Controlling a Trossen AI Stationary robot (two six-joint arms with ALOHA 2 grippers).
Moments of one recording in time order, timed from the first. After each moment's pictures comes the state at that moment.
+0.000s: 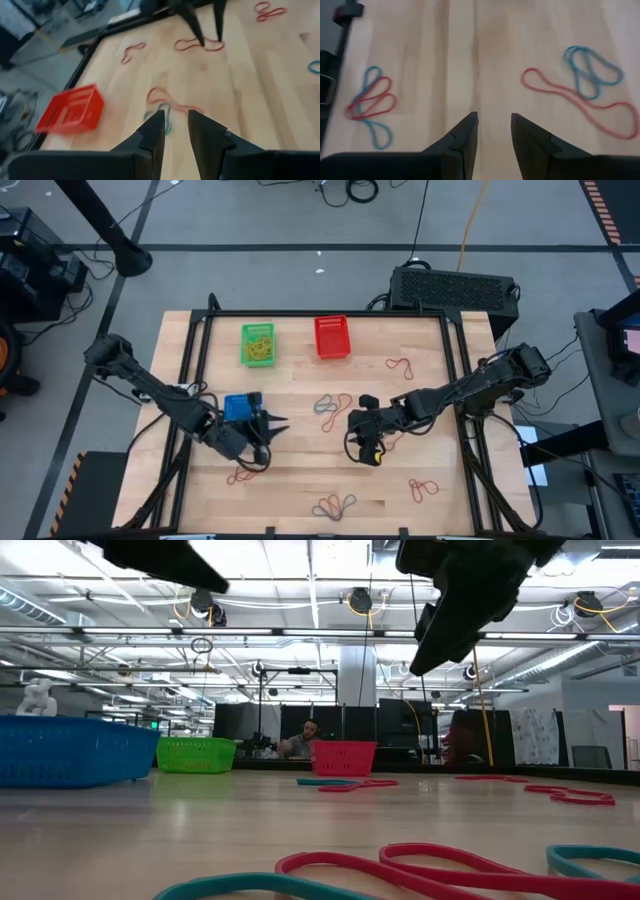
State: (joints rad) left arm -0.57 1.27 0.79 -0.16 -0.74 -0.09; right arm 0.30 1.54 1.00 -0.35 0.08 0.39
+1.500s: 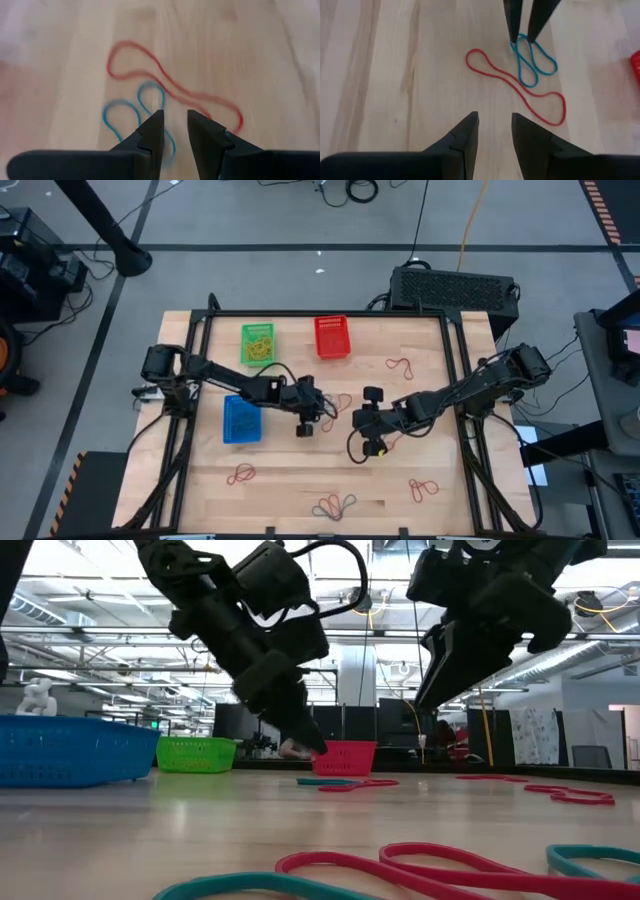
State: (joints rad) left arm -0.03 1.80 0.95 0.05 -0.04 0.02; right arm 0.31 1.54 0.90 -0.33 0.32 0.22
